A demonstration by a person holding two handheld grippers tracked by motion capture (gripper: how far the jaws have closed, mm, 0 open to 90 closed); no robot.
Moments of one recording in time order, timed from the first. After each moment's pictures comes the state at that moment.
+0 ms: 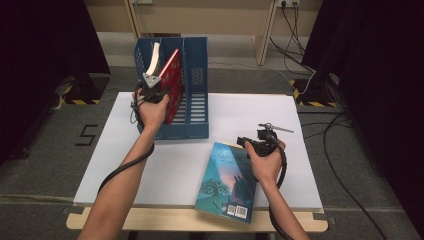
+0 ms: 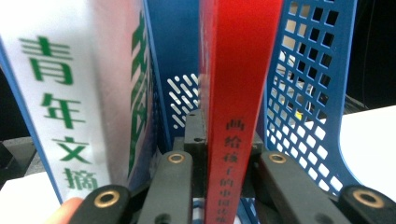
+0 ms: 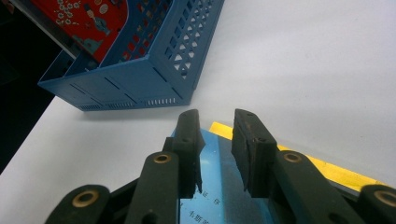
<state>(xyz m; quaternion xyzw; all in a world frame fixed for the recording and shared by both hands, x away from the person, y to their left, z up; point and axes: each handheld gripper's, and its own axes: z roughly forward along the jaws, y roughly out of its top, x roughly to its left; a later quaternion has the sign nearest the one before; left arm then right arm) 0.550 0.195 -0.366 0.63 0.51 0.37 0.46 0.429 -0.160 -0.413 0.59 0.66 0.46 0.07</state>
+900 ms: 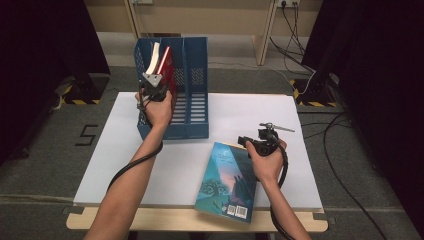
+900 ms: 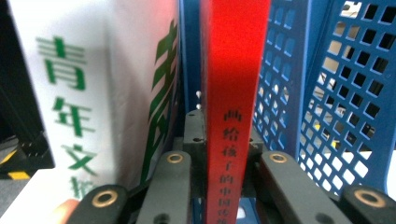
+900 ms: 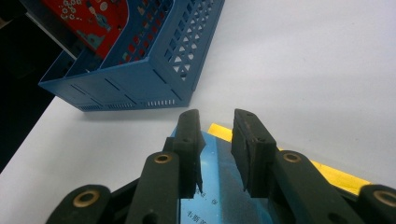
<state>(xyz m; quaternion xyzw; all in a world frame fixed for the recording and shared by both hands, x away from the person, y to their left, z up) 0.558 0.186 -0.371 0.57 0.56 0.42 0.44 0.429 -0.162 -0.410 0.59 0.66 0.46 0.07</state>
